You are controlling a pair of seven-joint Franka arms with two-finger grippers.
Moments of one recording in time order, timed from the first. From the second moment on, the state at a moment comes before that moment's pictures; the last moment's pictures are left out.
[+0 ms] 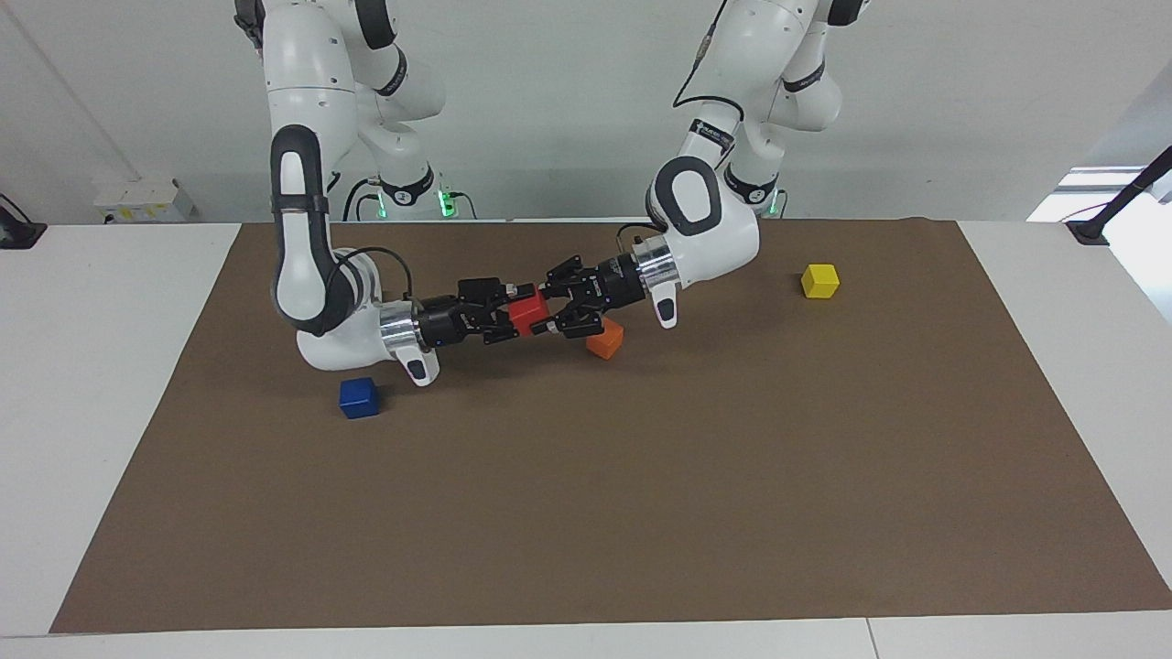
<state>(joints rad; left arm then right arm) -0.53 0.22 -0.12 -2.00 -1.83 2.38 -0.86 0.09 0.39 -0.03 -2.05 1.65 1.41 -0.82</state>
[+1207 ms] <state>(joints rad) -0.29 0.14 -0.11 -1.98 -1.51 2.16 -0.83 0.08 0.37 -0.04 -2.06 1.65 1.49 -0.82</state>
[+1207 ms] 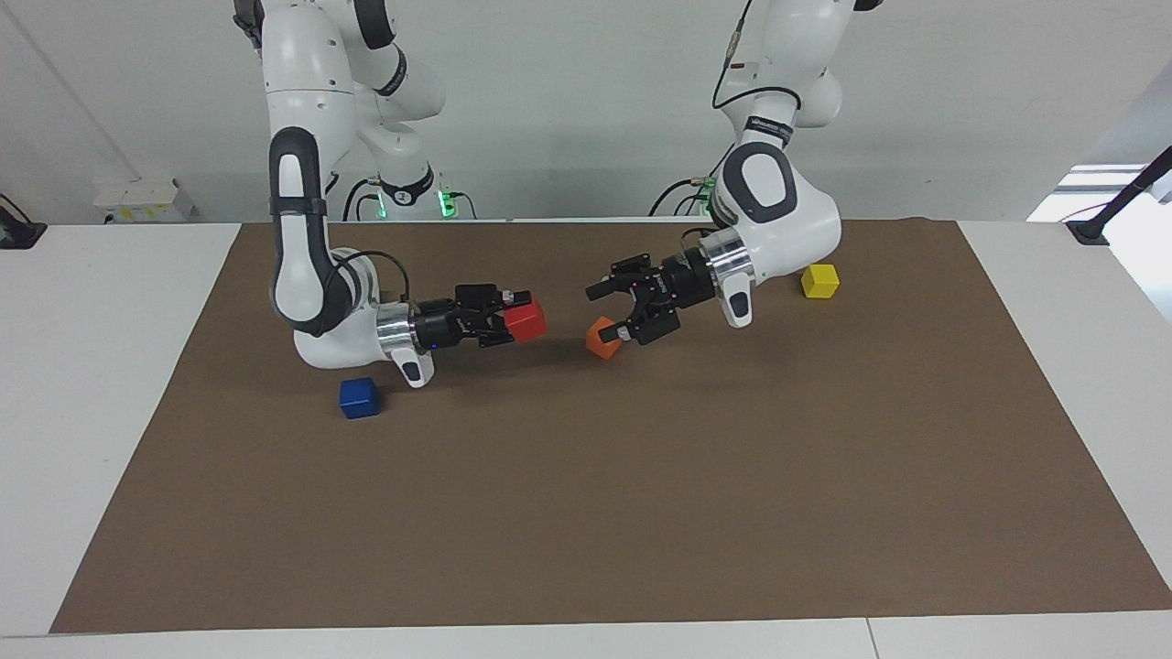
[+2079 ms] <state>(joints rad) -0.01 0.10 -0.11 -1.75 -0.34 1.74 -0.52 0.05 0.10 -0.06 -1.87 0.59 1.91 -0.08</state>
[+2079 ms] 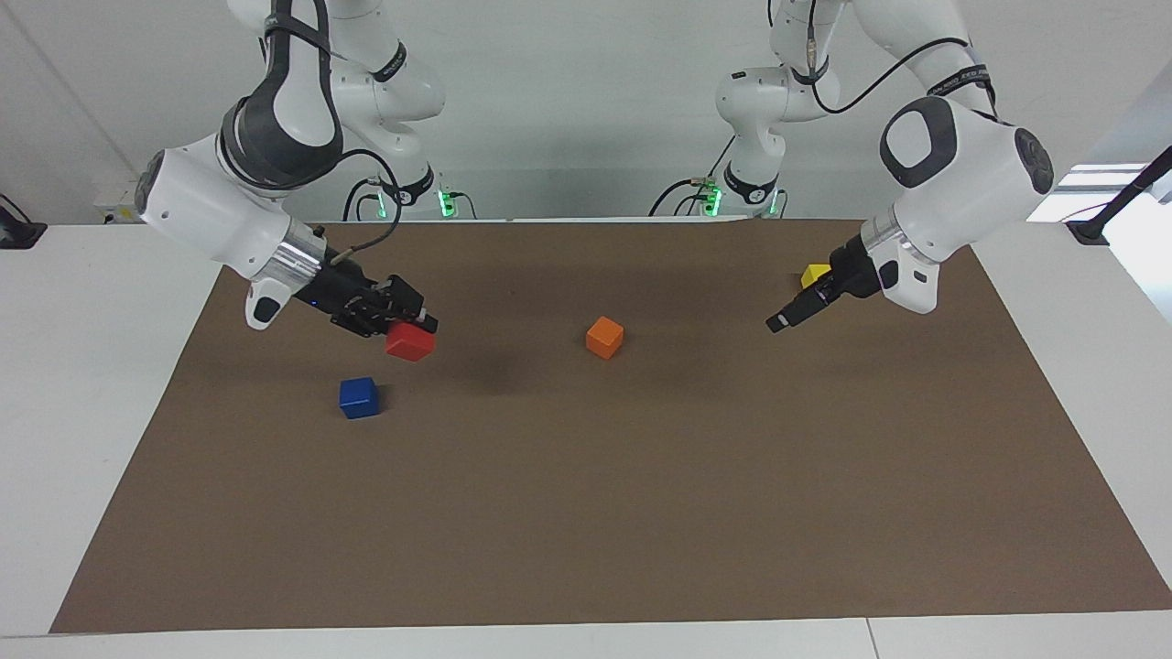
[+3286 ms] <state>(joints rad) 0.10 0.00 -0.08 -1.63 -0.03 1.53 0.12 0.04 0.16 -0.05 -1.98 -0.05 2.14 -0.09</state>
